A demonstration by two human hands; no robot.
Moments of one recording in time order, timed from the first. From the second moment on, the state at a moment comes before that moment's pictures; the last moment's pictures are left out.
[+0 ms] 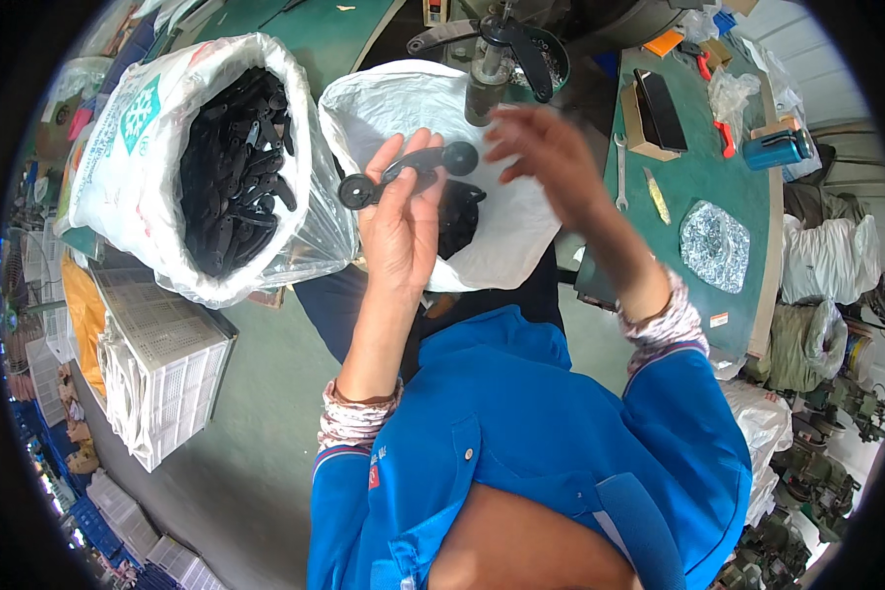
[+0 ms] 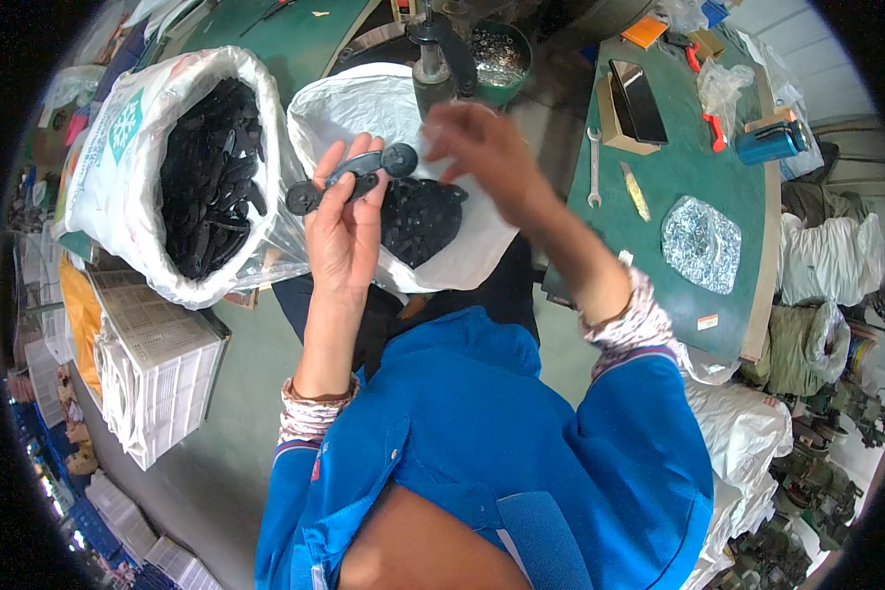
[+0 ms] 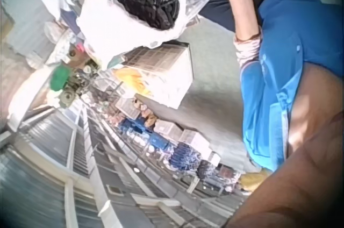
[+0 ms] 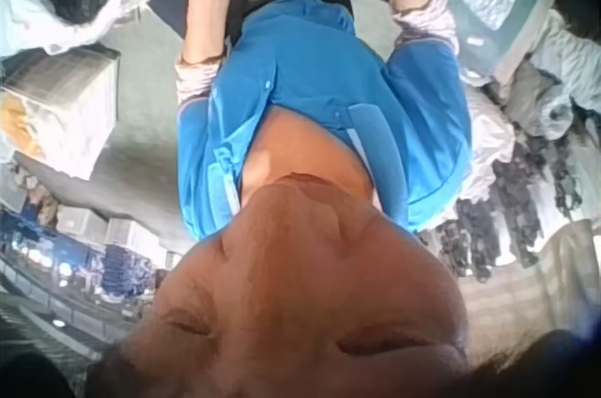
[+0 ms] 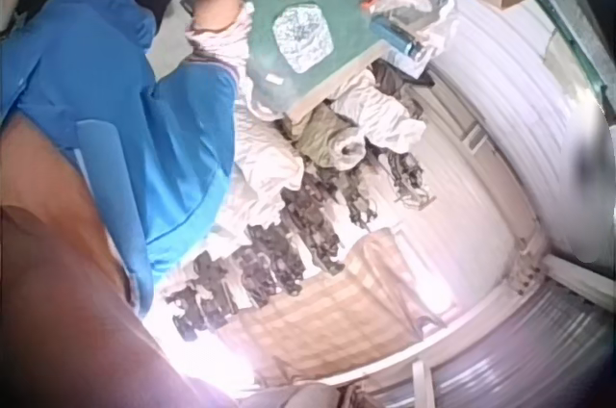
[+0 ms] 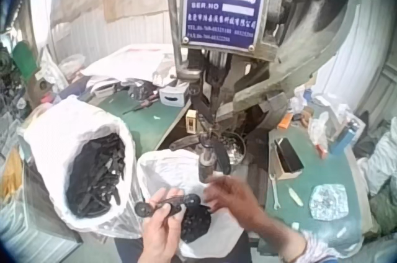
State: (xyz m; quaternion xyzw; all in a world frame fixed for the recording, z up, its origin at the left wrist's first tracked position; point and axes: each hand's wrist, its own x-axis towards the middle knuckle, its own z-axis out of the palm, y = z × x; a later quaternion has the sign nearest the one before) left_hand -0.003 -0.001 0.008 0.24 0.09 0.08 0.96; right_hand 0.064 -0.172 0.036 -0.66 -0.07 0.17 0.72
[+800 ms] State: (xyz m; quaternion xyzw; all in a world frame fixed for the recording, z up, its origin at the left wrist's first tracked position) left_hand -0.020 -0.008 0.011 0.43 -0.02 -0.29 0.86; right_hand 0.037 -0.171 0.038 -0.82 -0.35 0.09 0.45
